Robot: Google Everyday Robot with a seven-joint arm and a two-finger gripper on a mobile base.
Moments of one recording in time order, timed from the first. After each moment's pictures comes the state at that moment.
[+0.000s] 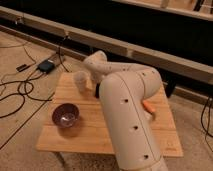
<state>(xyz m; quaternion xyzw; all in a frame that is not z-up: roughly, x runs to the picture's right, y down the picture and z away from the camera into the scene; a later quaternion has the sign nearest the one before) -0.033 -0.052 0.968 -0.16 0.16 0.61 0.76</state>
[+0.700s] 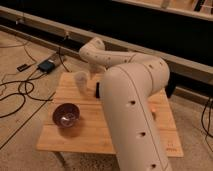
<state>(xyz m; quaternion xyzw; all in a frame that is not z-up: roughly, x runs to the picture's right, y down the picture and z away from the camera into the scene) -0.039 -0.060 0.900 -0.15 0.15 0.60 0.77</state>
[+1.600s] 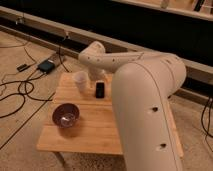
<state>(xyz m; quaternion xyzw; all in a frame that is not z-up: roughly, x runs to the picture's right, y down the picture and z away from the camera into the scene) -0.031 -0.026 0.870 -0.17 0.17 0.59 0.77</state>
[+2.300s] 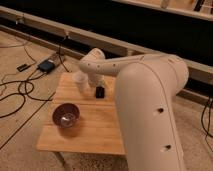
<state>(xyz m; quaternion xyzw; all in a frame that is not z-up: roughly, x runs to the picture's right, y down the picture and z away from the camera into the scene) -0.034 0.021 0.872 -0.19 0.18 0.58 0.77</state>
